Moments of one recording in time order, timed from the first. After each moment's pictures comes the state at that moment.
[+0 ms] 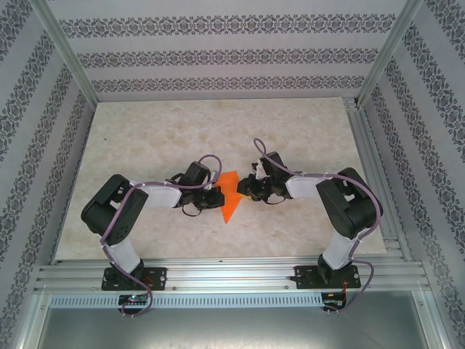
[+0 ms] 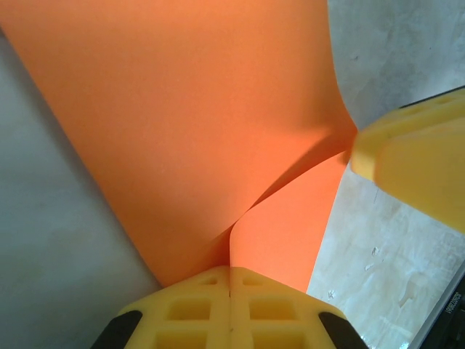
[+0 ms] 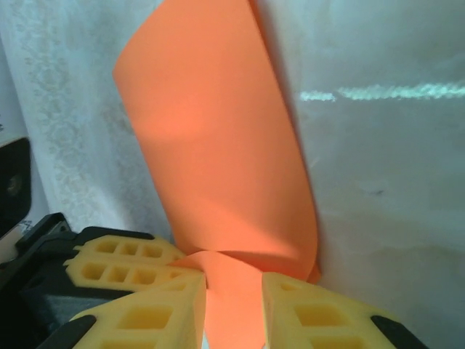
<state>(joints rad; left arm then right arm) -0.60 1.74 0.77 0.00 0.48 -0.72 0.50 1.77 0.81 0.03 -0.60 0.80</state>
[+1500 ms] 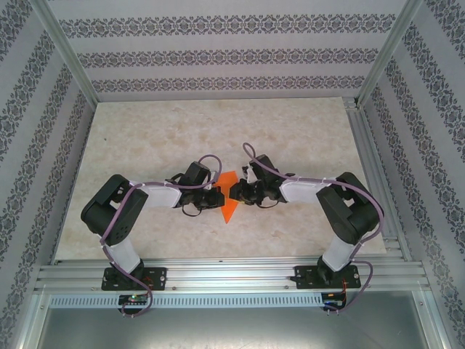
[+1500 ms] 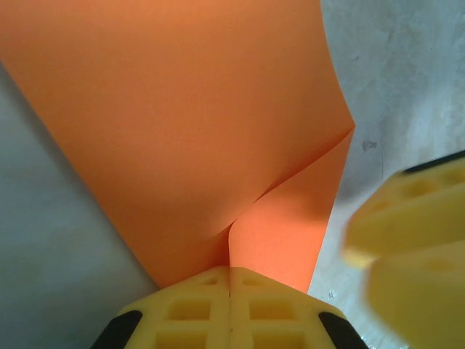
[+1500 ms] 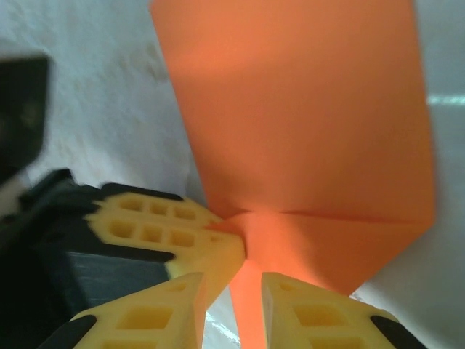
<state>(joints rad) -0.60 1.74 0.77 0.00 0.48 -0.72 0.62 1.73 0.81 -0.02 -0.54 0.81</state>
